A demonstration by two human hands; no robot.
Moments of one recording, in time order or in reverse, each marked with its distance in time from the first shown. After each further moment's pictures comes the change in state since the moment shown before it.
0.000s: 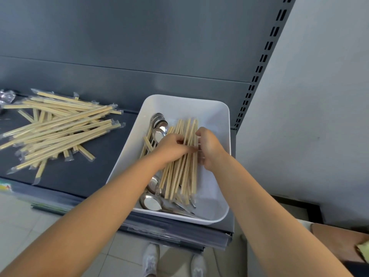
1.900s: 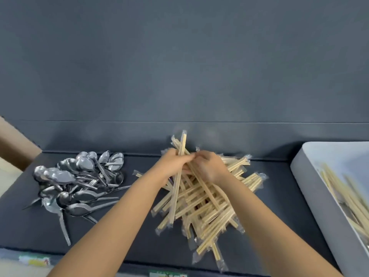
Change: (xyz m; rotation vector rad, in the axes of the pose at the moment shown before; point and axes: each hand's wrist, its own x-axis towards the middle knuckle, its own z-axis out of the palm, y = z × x) left_hand 0.061 -0.150 -0.429 -0.286 -0.114 -0.073; right_hand 0.071 -0.054 0.435 -0.661 0.091 -0.472
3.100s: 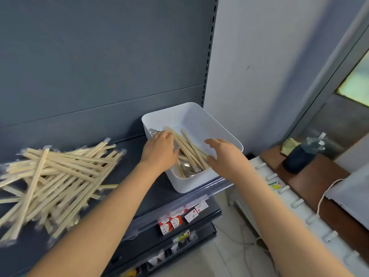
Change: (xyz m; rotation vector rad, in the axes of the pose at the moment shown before) left_hand -0.100 0.018 0.317 1.234 -0.068 0.925; right_hand -0.290 0.186 -0.228 -0.544 0.473 0.211
